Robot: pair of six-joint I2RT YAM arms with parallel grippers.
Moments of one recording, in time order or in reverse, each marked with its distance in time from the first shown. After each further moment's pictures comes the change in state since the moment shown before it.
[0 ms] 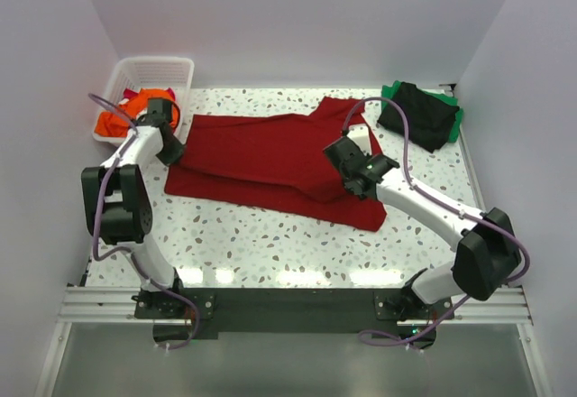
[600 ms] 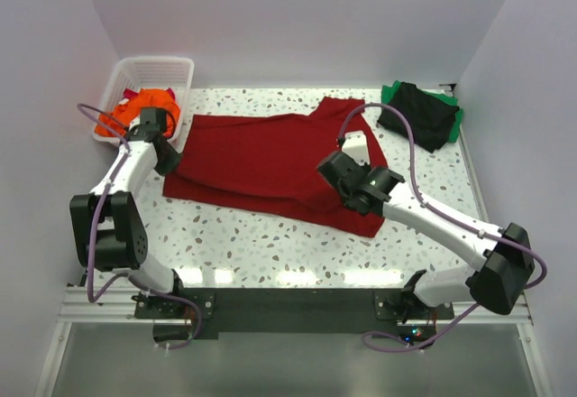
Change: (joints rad) left arm 0.003 -0.206 -0.149 -0.014 0.014 0.006; right arm 0.164 -0.109 0.000 -0.117 0.083 0.105
